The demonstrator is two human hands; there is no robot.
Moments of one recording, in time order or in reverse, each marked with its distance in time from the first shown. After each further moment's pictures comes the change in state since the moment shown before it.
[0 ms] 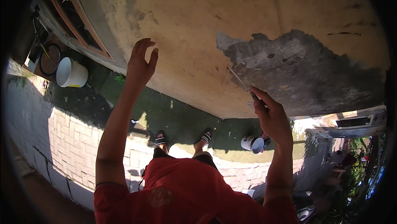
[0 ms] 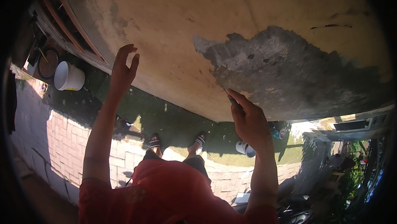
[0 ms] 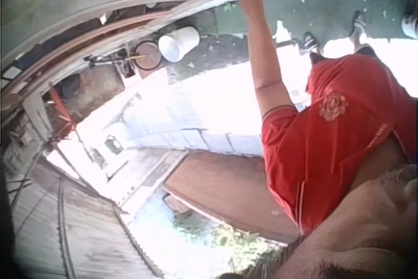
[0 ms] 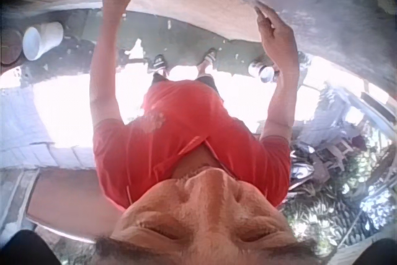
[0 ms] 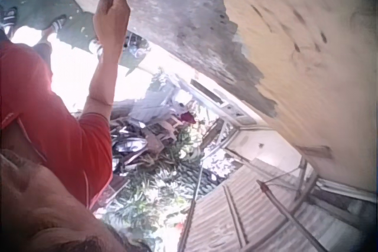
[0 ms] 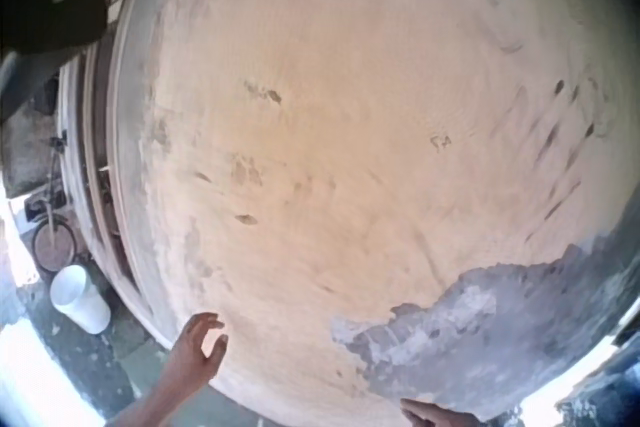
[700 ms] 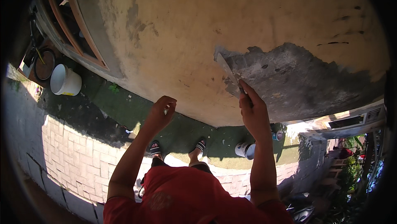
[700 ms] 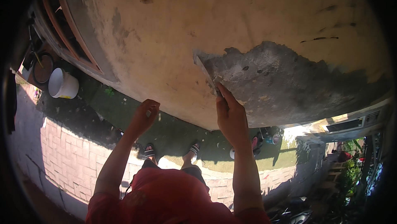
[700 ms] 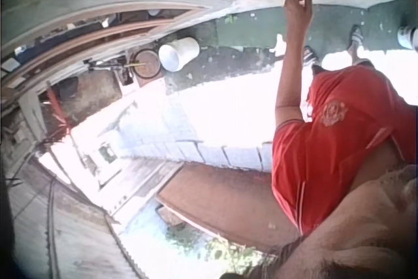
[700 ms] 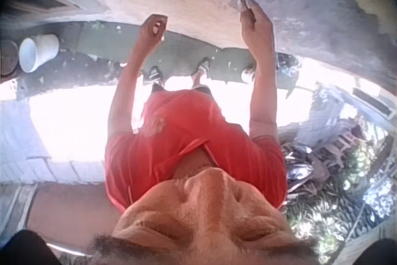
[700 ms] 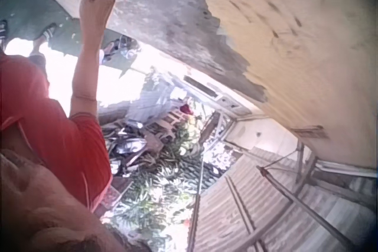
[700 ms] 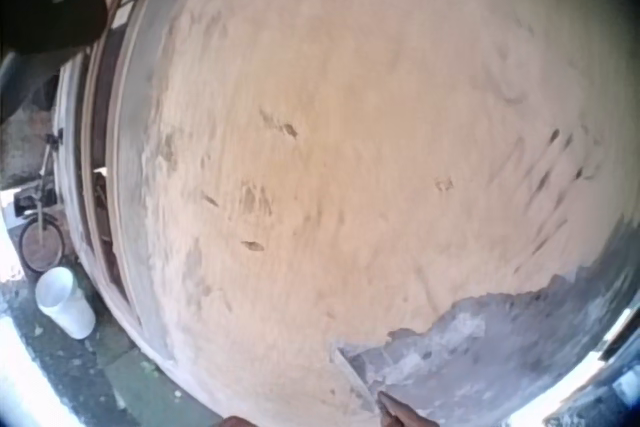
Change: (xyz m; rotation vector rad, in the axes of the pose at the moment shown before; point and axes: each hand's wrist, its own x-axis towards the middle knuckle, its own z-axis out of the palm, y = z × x) left_hand -0.119 0.022 0.023 -0.427 -0.383 -0.260; right_hand 0.032 -0.002 0.048 0.183 0.260 -0.138
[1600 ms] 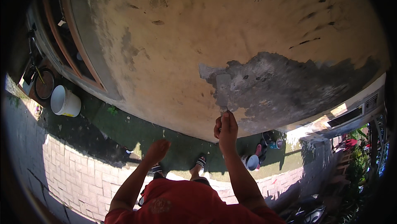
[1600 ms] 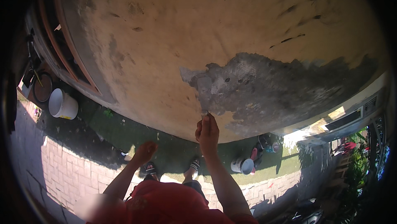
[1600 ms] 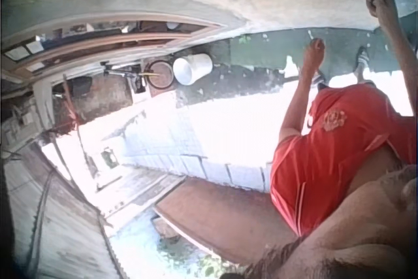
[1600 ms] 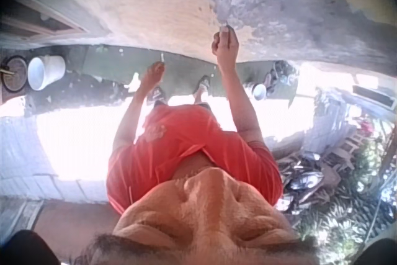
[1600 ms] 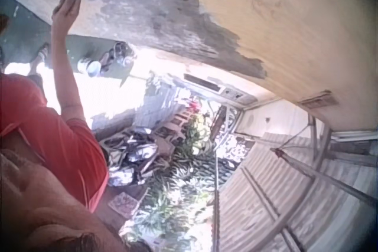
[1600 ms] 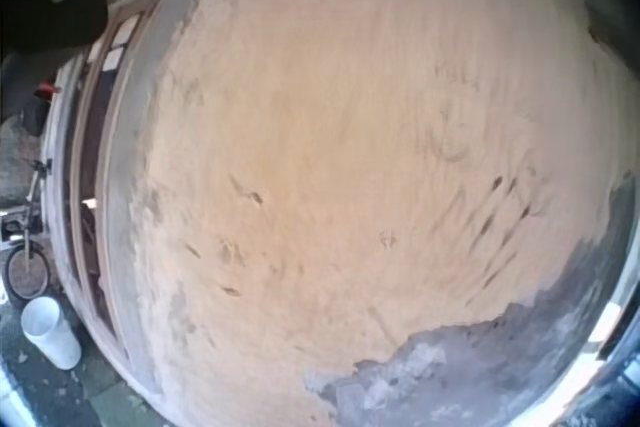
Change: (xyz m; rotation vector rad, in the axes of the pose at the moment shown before) left_hand -0.091 -0.050 0.019 0.126 -0.290 -0.170; right_hand -0.033 0.044 0.059 0.744 0.169 0.179
